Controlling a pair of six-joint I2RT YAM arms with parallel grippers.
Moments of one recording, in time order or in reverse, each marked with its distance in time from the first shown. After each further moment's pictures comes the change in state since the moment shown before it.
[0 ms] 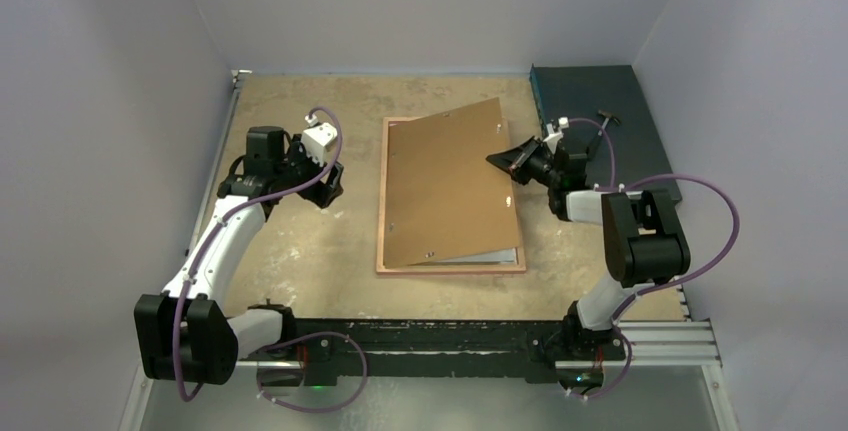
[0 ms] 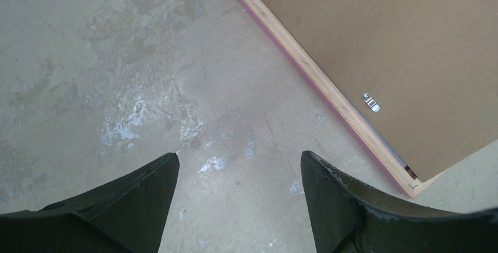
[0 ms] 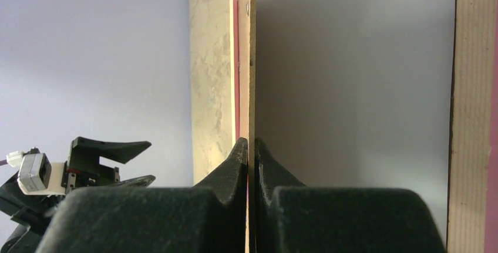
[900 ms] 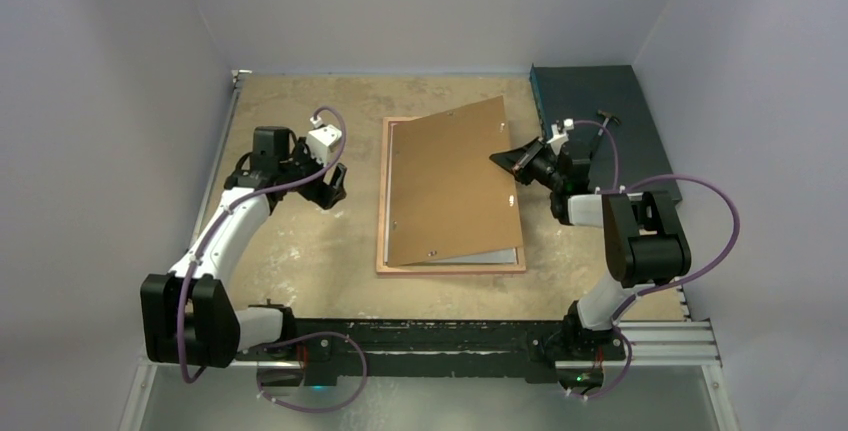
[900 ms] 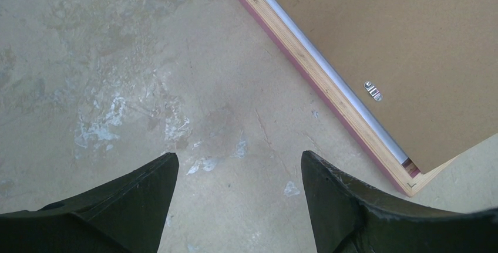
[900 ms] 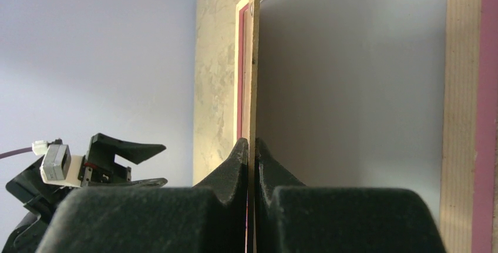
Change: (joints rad) left arm 0.000 0.072 0.000 0.005 0.017 -0.003; right arm -0.018 -0.004 -0.037 0.087 0.011 0.008
